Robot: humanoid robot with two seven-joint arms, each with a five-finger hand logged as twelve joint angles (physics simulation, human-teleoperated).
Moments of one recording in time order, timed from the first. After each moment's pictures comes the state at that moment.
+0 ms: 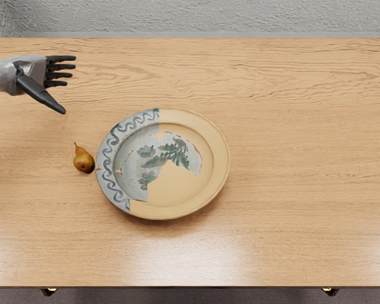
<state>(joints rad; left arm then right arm) -1.27 0.66 0.09 -0.64 0.11 -0.61 -0.03 -0.04 0.00 -0.06 0.14 0.04 0.06 -0.09</state>
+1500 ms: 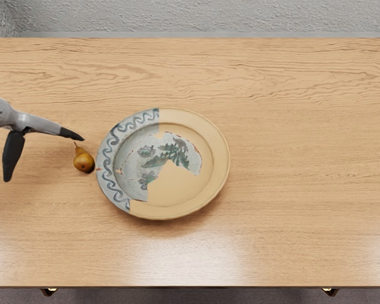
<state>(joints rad) -1.47 0.78 0.36 -1.05 1.28 -0.61 -0.35 -0.04 0.00 -0.06 0.14 0.04 0.06 -0.09</state>
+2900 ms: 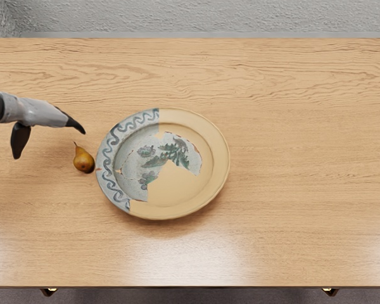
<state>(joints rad) -1.71 0.72 0.80 -1.20 1.29 -0.10 -0.35 -0.04 0.00 -0.06 0.14 0.04 0.06 -0.09</state>
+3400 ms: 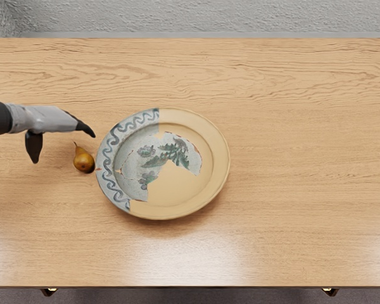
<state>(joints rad) -1.60 0.73 0.75 -1.20 1.26 0.04 -0.35 -0.04 0.00 -0.06 0.14 0.04 0.06 -0.09</state>
